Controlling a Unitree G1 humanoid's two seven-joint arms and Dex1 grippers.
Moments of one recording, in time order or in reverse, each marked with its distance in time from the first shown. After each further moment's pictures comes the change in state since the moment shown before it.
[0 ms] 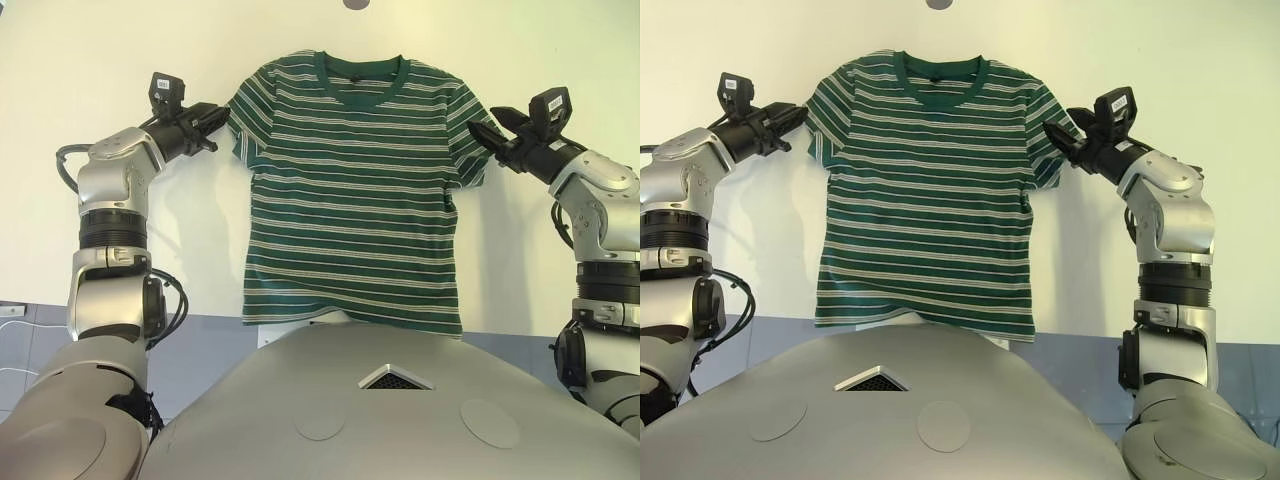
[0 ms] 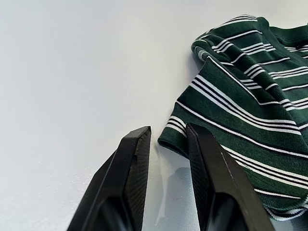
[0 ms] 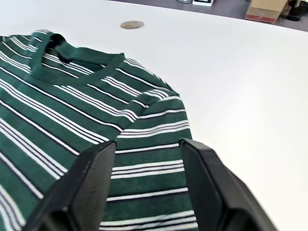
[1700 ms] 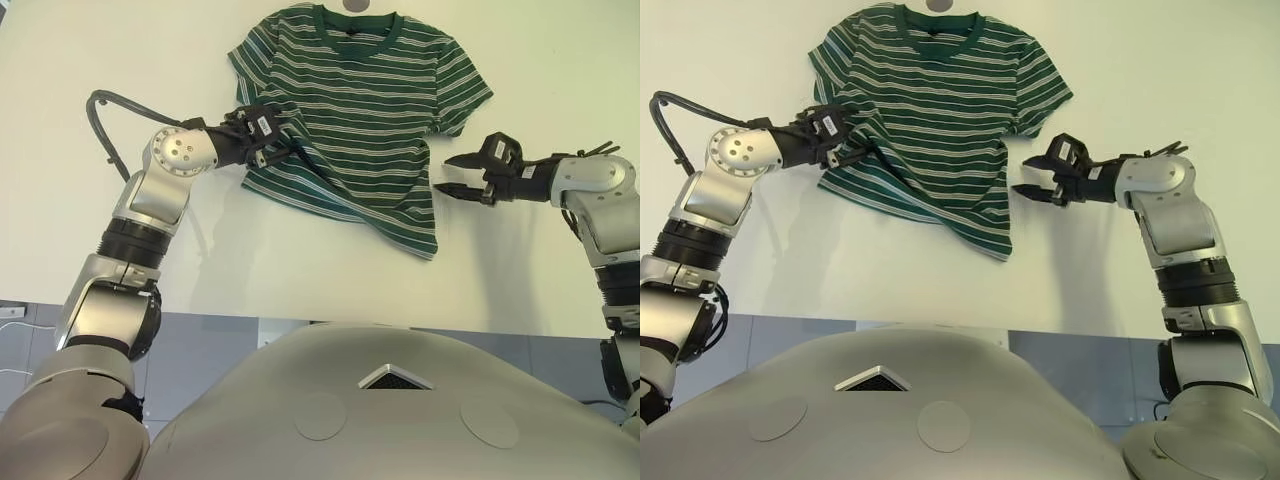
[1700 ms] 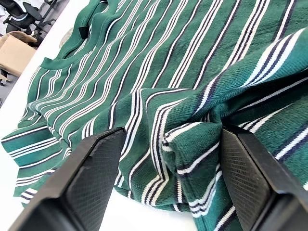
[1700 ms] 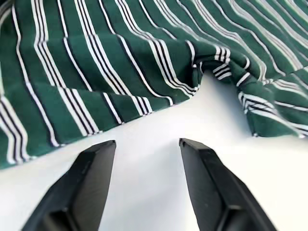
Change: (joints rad) left arm 0.093 0.106 -0.414 -0.379 0.389 -0.331 -0.053; right arm -0.001 -0.224 0.275 -0.054 -0.158 -0.182 0.411
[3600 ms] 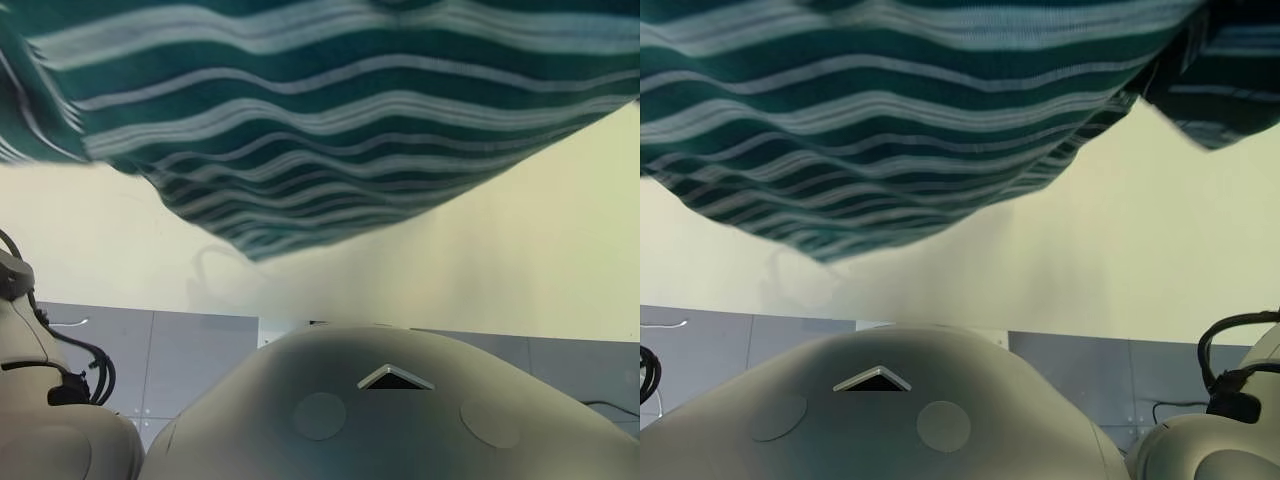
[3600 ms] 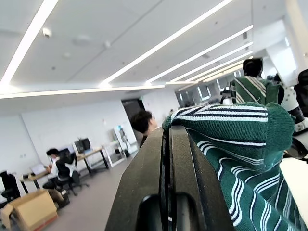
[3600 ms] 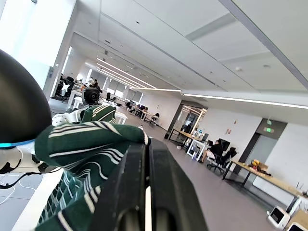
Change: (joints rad) left arm -0.305 0.353 0.944 -0.601 -1.474 0.733 0.152; right arm -0.671 -0.340 -0.810 -0.204 1.123 0.678 -0.067
